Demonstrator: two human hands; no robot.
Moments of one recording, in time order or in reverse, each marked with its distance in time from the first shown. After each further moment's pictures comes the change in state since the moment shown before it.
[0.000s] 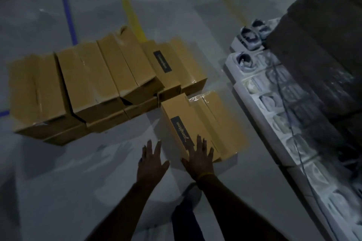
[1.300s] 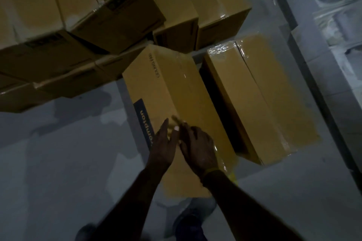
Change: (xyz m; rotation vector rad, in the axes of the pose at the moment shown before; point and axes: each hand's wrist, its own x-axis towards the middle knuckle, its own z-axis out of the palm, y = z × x) left_hand 0.275 -0.060 0.278 -0.687 -0.026 -0.214; right_hand 0.289 0.099 0.293 0.212 0.143 -0.294
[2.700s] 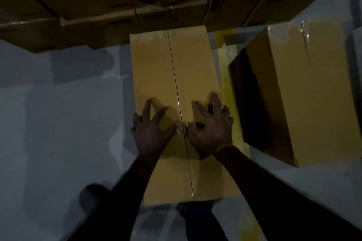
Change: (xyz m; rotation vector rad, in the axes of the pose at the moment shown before) left_hand 0.006 -0.152 -0.085 0.552 0.389 0.007; right_hand 0.030 -0.056 0.069 -0.154 -0.186 0.072
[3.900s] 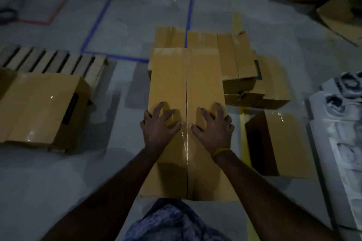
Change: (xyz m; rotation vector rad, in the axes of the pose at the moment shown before) left_hand -0.366 -0.173 -0.572 -0.122 0.400 0.047; right_hand -0.463 -0.477 -0.250 -0.211 0.339 -0.201
